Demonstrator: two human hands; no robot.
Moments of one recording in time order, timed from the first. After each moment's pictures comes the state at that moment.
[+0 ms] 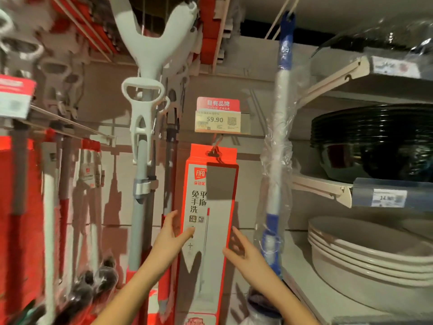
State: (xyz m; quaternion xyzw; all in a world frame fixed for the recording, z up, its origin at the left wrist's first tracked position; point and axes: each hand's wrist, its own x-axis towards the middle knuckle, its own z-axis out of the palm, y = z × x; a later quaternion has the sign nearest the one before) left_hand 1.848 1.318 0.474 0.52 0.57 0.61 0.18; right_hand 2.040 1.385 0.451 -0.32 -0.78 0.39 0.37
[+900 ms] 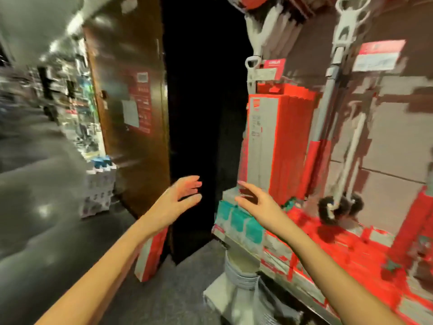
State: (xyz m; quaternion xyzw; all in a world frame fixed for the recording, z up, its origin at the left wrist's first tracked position) left_hand 1.653 0.661 0.415 0.35 0.75 0.56 0.02; right_hand 1.732 0.883 0.417 0.00 -0.87 0.46 0.16
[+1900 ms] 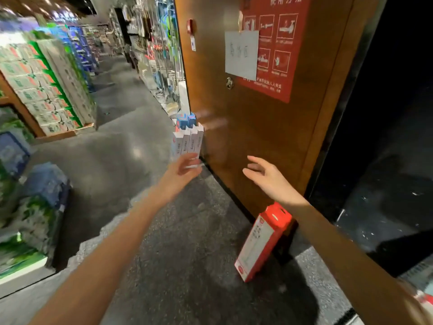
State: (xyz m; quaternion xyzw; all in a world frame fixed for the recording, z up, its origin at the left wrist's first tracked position) left_hand 1.011 0.289 0.320 0.09 0.80 0.59 0.01; right_hand 1.022 0.527 0.308 0.03 -0.83 0.56 -0.01
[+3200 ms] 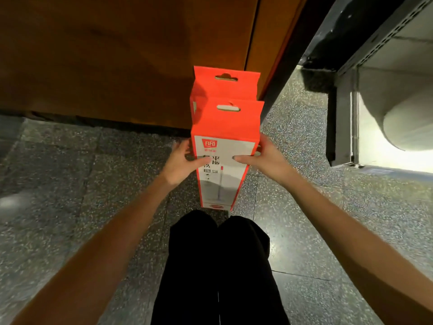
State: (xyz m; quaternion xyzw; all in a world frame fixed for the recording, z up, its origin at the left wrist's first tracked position) left_hand 0.622 0.521 -0.372 0.30 0.77 0.32 0.46; right_hand 0.816 0.657 -0.346 -0.45 -0.66 0.60 0.02
